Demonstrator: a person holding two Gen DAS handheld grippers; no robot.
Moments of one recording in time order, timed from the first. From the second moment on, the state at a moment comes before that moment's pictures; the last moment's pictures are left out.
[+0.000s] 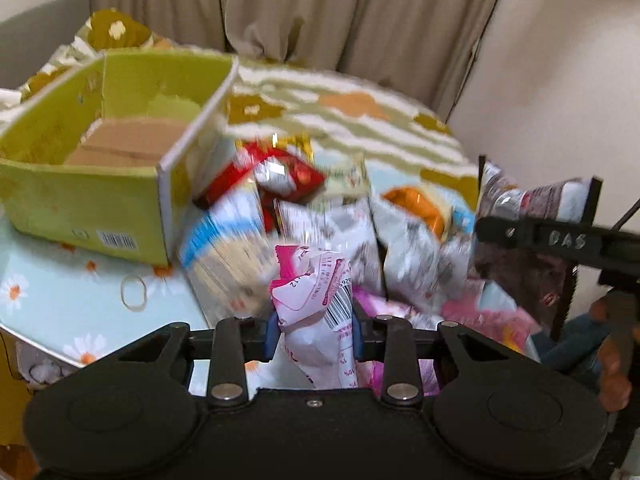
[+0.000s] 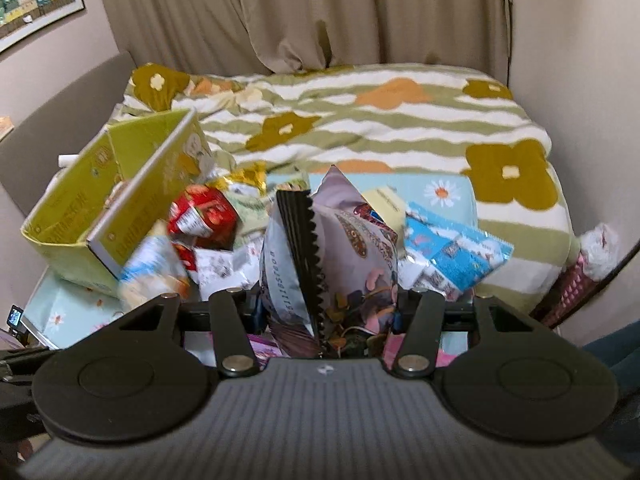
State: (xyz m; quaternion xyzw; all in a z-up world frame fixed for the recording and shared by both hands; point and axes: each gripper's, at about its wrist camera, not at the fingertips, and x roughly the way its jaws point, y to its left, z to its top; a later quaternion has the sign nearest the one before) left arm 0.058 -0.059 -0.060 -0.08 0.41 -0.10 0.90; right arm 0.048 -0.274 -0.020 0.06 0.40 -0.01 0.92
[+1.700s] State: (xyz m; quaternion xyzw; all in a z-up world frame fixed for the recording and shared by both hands) left arm 0.359 0.199 -0.035 0.00 0.37 -0.11 0.92; right arm 0.342 0.004 -0.028 0.09 0.41 -0.02 0.91
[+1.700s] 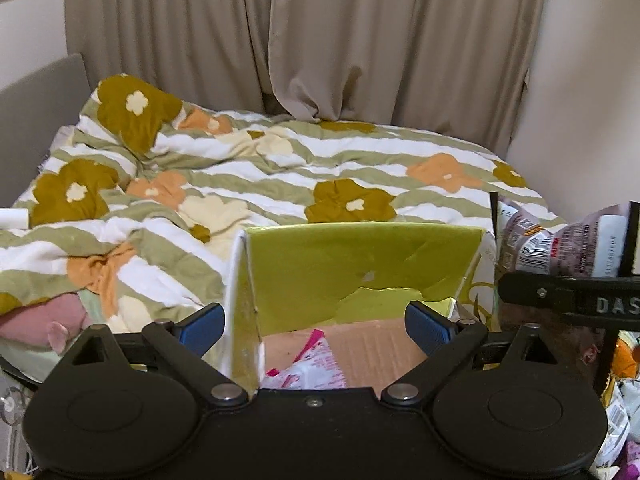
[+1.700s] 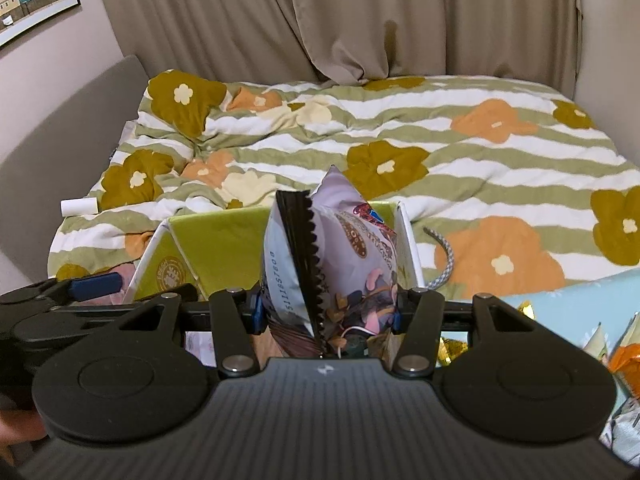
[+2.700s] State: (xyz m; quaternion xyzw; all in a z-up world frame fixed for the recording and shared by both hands) left arm 0.326 0.216 -0.032 0.01 0.38 -0.04 0.92; right arm 0.366 0.014 -0.062 0.04 0.41 0.03 0.91
